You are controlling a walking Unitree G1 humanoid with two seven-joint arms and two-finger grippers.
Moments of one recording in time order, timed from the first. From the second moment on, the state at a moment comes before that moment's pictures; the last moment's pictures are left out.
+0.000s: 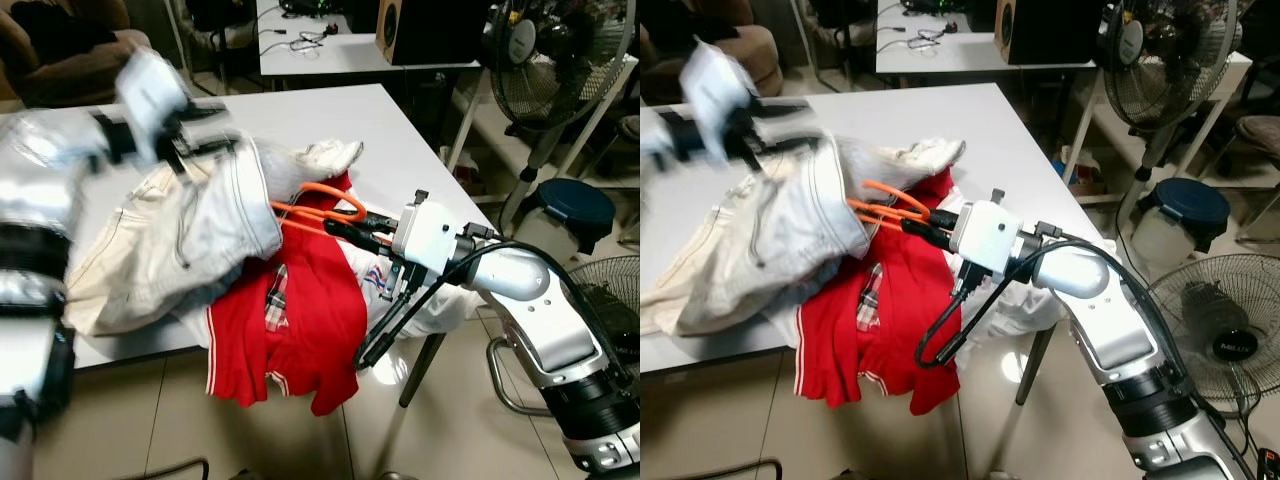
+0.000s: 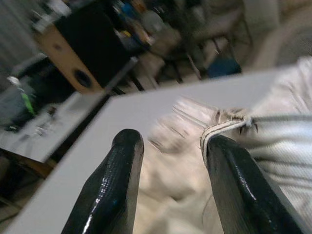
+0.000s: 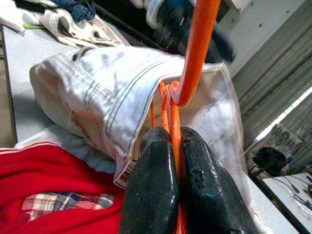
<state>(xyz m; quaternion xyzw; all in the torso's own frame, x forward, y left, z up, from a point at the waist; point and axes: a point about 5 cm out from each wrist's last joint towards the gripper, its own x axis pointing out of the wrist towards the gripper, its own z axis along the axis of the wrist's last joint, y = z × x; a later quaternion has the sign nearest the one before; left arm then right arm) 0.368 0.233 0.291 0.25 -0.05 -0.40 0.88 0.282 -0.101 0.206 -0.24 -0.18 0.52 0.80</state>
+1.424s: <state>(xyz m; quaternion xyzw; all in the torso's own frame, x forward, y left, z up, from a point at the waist) 0.313 0.193 0.265 0.25 0.03 -0.56 0.79 0.287 -0.106 0.207 -0.24 -0.18 0.51 0.81</state>
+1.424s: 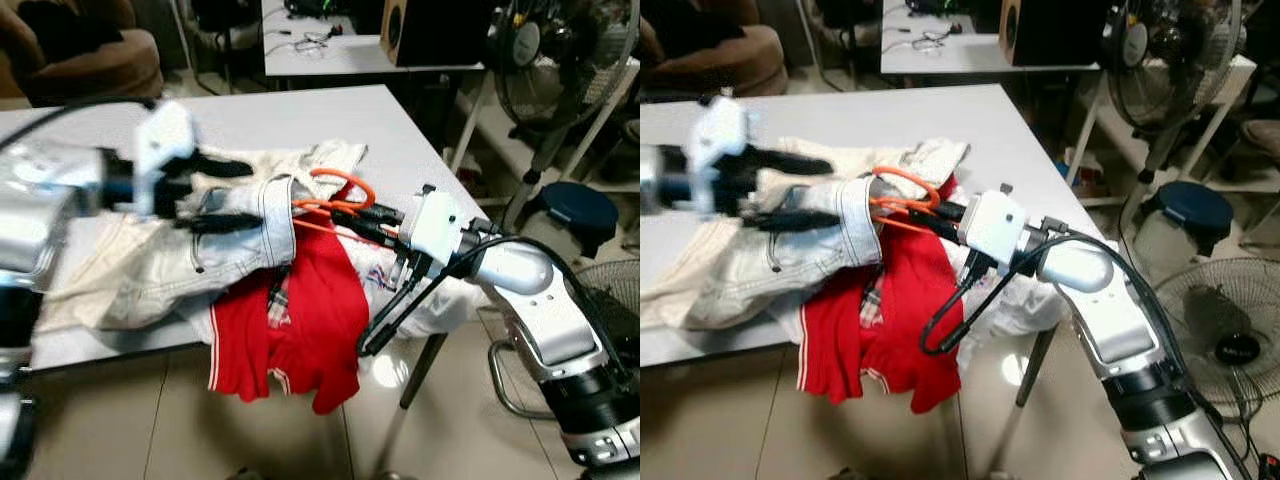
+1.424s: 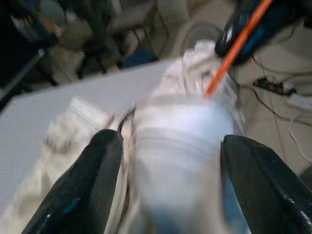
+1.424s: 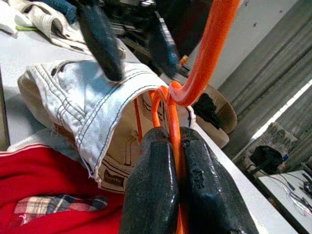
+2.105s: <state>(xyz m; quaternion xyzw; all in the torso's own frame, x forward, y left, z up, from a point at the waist) 0.316 0.193 0.242 0.28 0.06 -0.56 0.78 0.285 -0.107 0.208 -0.24 -0.18 0.52 0.80</state>
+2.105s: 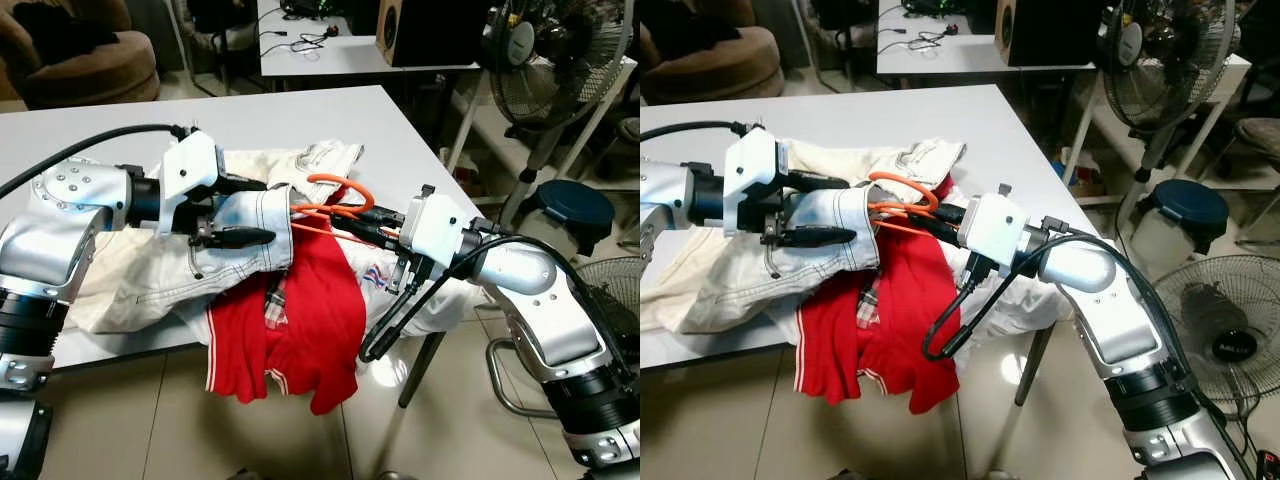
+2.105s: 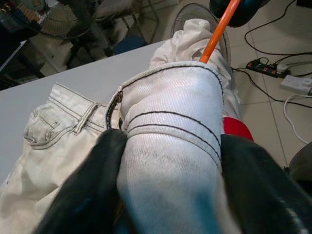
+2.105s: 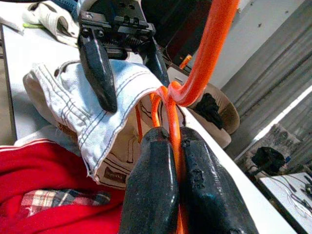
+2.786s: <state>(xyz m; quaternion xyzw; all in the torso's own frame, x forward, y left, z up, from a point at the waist) 0.326 0.184 0.230 0.25 0.00 -0.56 0.79 0.286 -0.110 0.209 -0.25 -0.18 0.52 0.80</state>
